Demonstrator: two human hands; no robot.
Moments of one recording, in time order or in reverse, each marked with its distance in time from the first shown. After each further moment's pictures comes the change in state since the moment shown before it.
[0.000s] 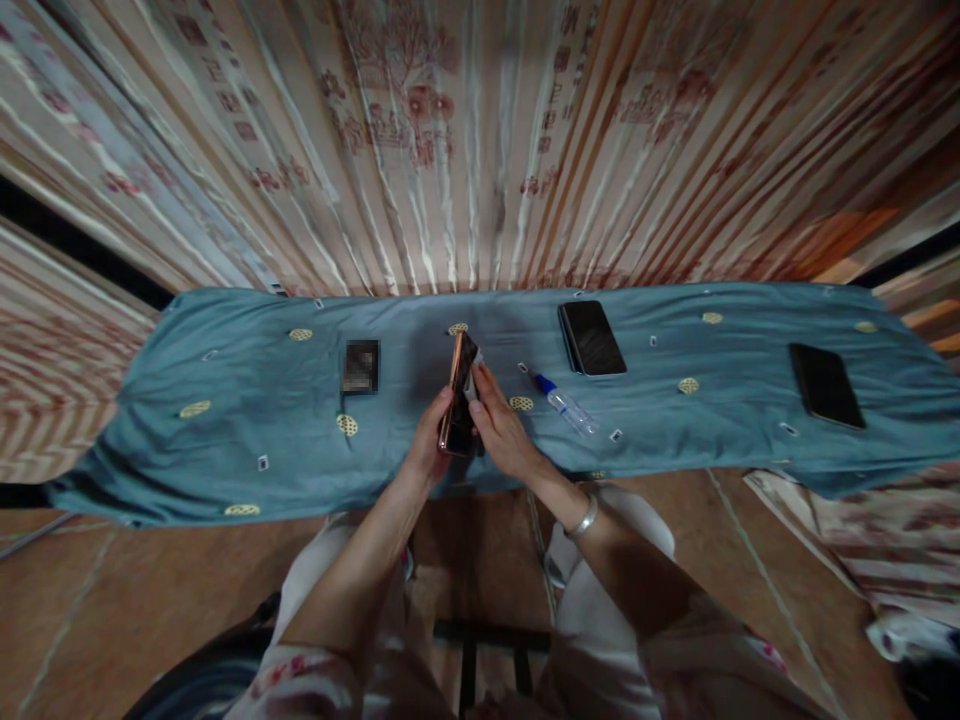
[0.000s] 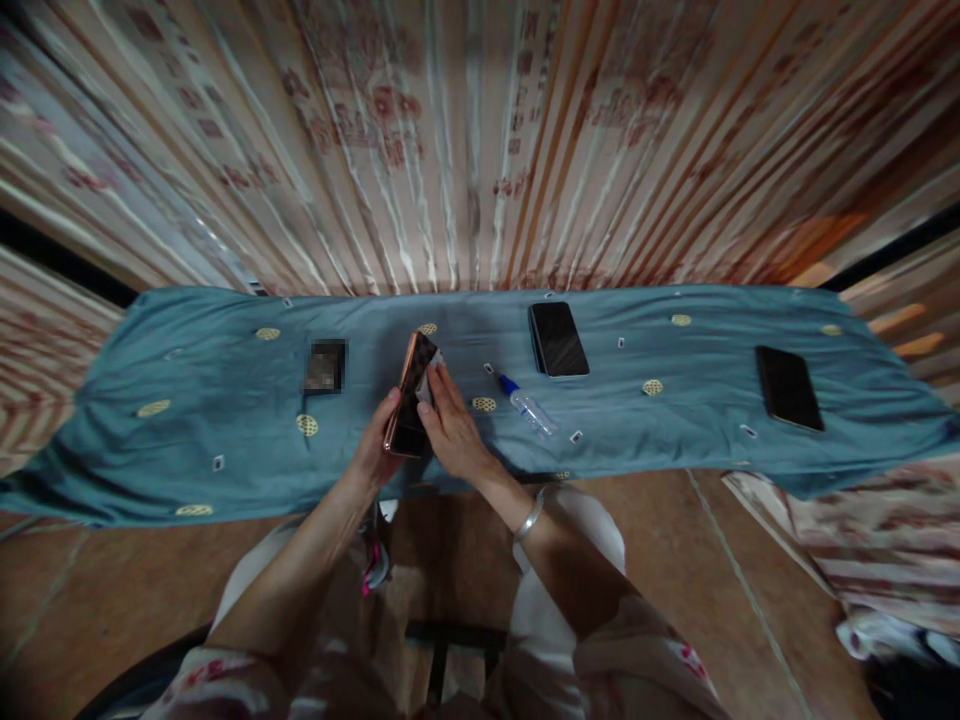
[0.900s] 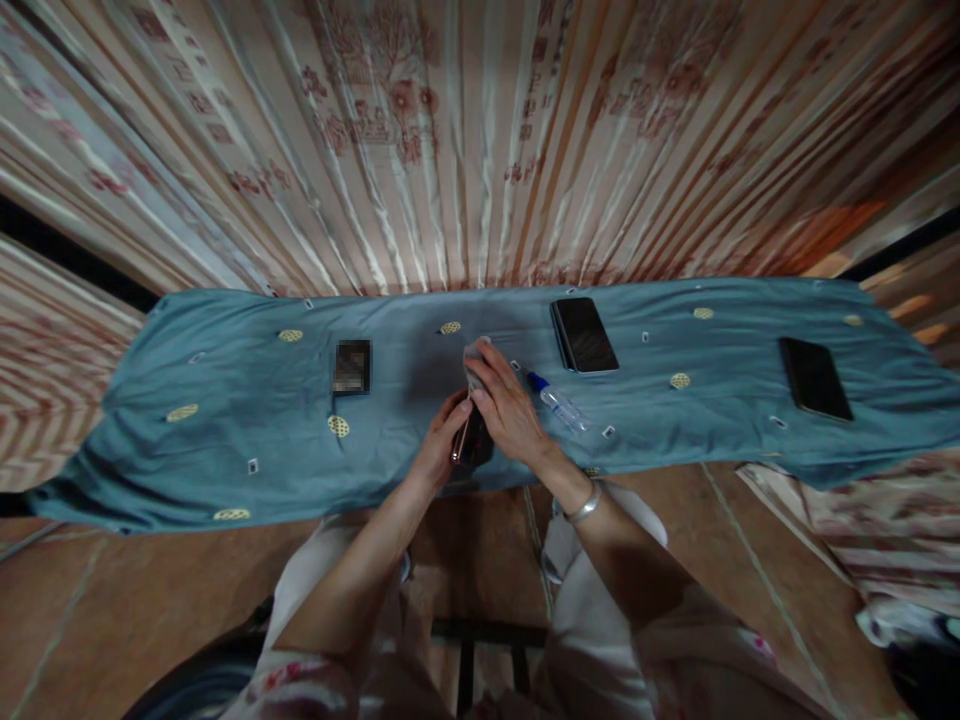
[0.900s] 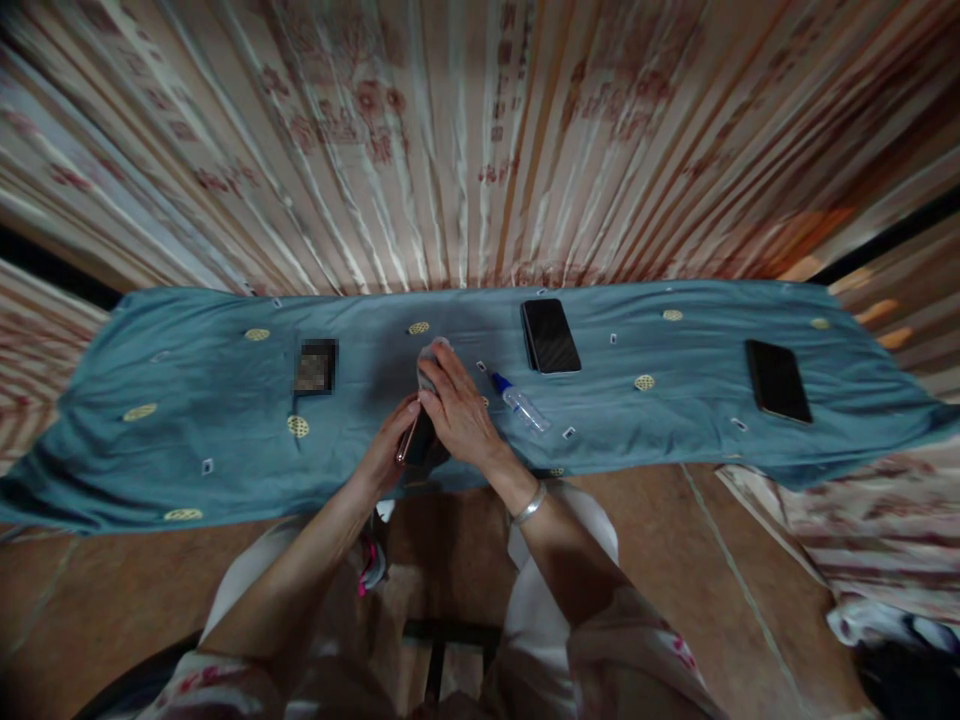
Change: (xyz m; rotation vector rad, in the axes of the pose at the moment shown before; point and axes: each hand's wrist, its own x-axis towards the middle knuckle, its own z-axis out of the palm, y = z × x) left_hand -0.005 -0.015 0.002 0.189 -0.061 0.011; right_hand 0.013 -0.009 -0.031 -0.191 0.062 -0.219
